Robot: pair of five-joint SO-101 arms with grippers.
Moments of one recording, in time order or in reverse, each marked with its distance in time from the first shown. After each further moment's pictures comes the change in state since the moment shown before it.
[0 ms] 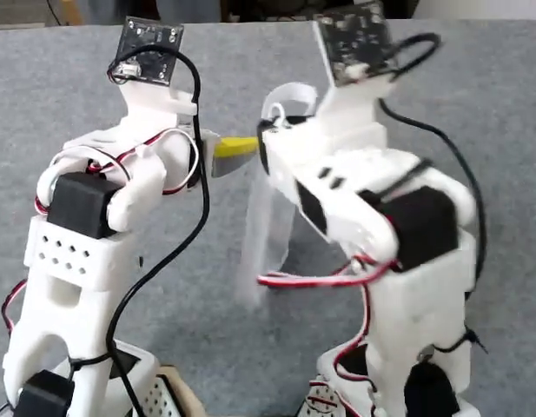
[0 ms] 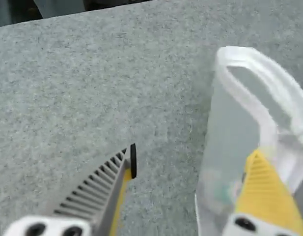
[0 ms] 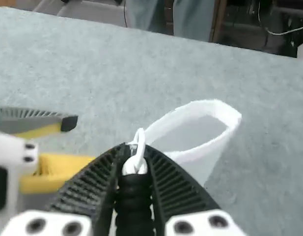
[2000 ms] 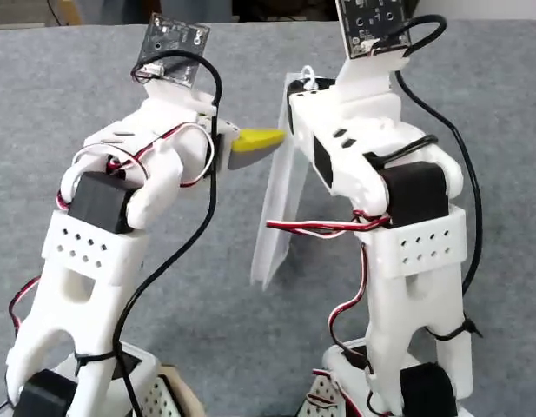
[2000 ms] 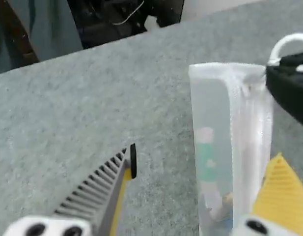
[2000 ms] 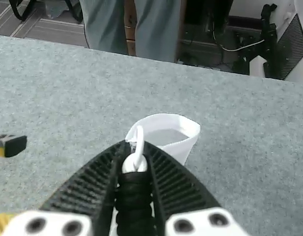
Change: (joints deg) left arm 2.7 0.0 6.4 -15.4 -4.3; right arm 10.4 0.1 10.2 -14.4 6.5
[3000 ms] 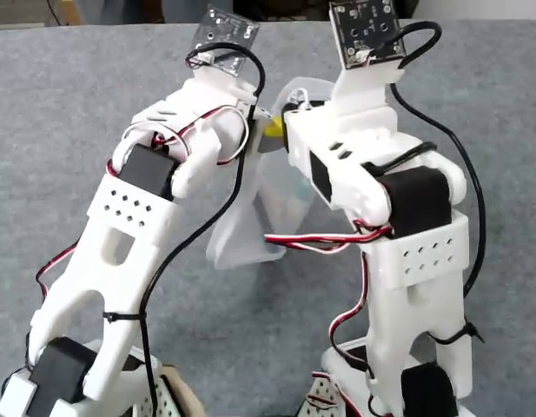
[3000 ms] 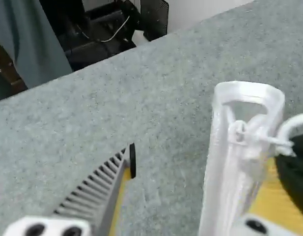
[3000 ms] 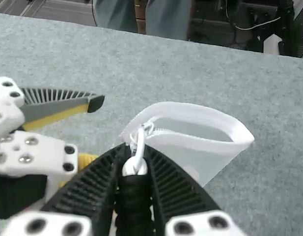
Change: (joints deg) left arm 3.0 11.2 -0.4 -13.1 -5.0; right arm -2.3 0.0 -3.5 9.9 -2.5
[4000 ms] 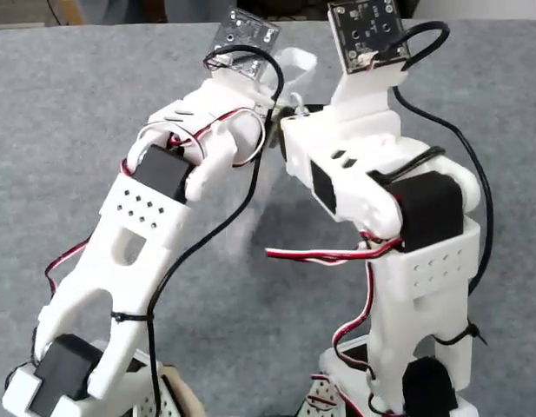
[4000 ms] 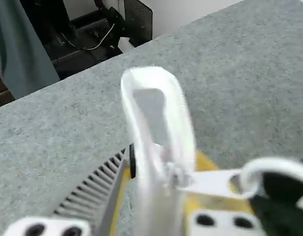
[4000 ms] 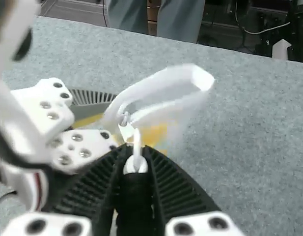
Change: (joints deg) left arm 1.2 3.9 -1.6 -0.8 1.3; right arm -3.4 0.3 -8.7 7.8 -0.3
